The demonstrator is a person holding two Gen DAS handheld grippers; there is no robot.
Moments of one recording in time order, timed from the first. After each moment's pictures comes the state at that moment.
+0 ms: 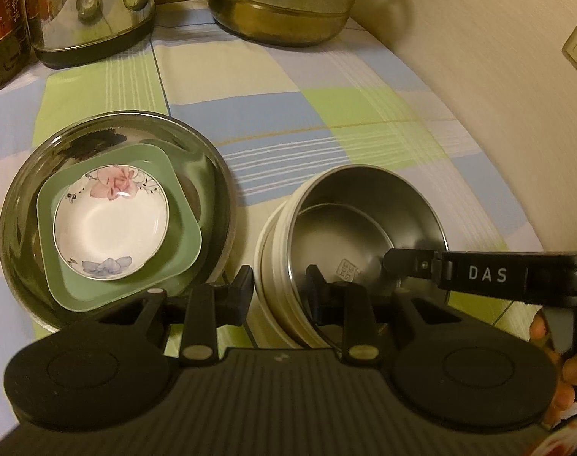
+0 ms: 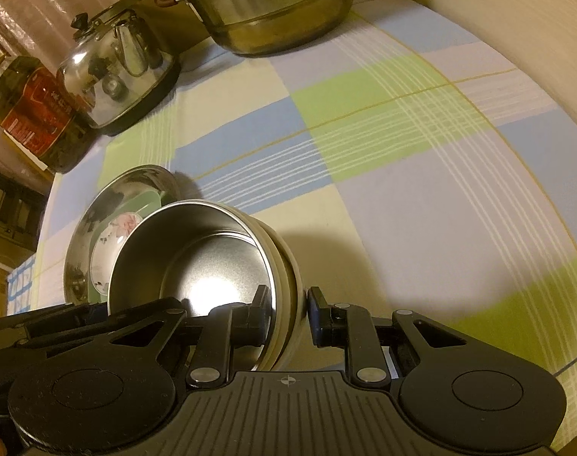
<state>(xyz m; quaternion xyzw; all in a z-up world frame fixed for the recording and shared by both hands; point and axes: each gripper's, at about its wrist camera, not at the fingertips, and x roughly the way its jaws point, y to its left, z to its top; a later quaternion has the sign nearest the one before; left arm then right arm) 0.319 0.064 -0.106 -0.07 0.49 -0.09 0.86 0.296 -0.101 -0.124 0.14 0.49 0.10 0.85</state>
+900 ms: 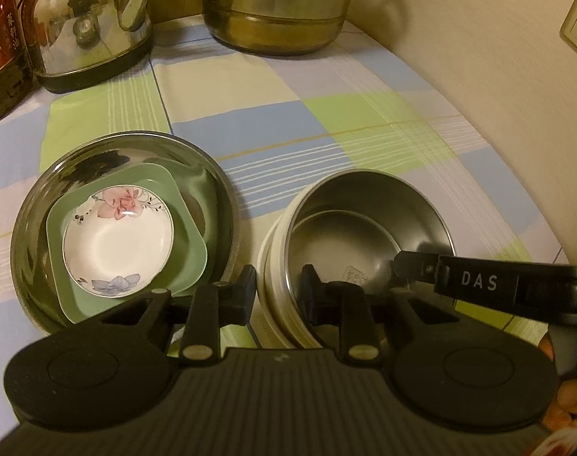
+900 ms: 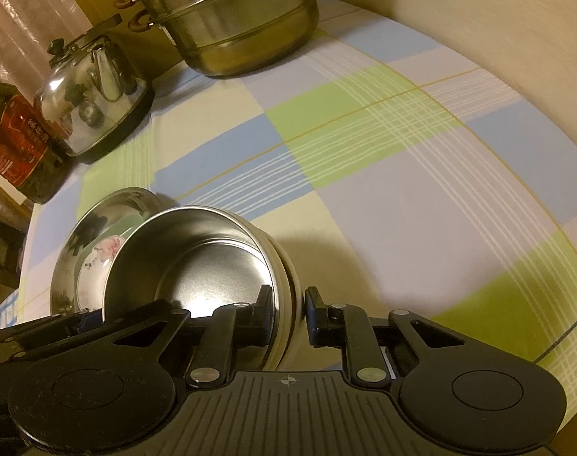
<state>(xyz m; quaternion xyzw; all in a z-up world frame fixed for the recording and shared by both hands) 0.318 0.055 -0.102 -0.04 0.48 -0.08 0.88 0.281 -0.092 -0.122 0.16 0.46 0.04 0.87</state>
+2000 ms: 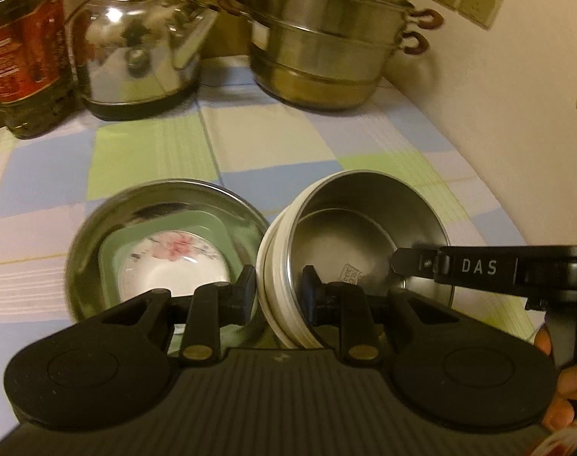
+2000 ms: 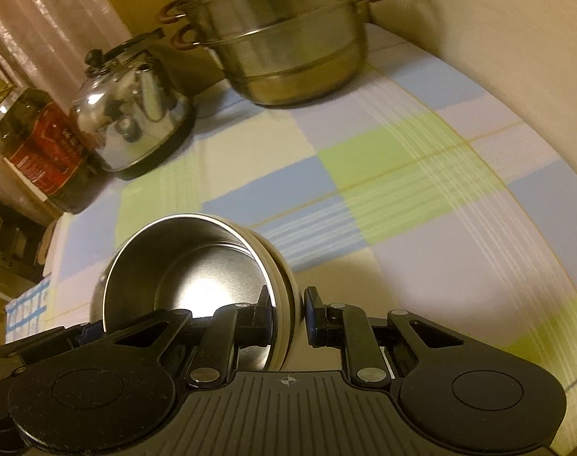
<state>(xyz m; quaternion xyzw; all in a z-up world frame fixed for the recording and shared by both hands) 0.321 0.097 -0.058 -0.07 0.43 -0.03 0.90 0.315 -0.056 -0.076 0.14 0.44 0.09 0.88</state>
